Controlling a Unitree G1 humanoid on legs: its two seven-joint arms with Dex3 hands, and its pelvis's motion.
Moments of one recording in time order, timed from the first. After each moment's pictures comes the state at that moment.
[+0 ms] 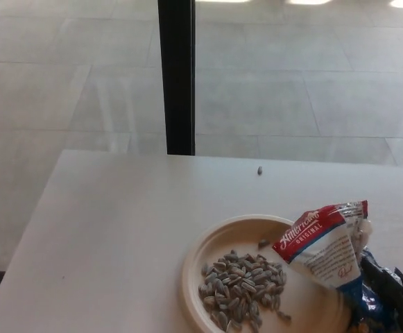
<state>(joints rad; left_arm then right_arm) 0.26 0.60 0.57 1.31 -0.32 -0.23 -0.34 0.05 -0.41 0.04 0.32 -0.42 -0.34 -0.01</state>
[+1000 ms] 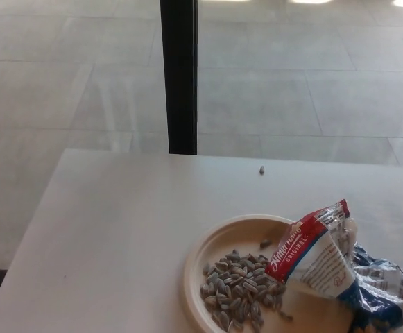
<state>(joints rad) 0.27 0.60 0.56 1.31 -0.32 -0.23 -0.33 0.12 -0.64 -0.28 0.04 -0.20 -0.37 0.12</state>
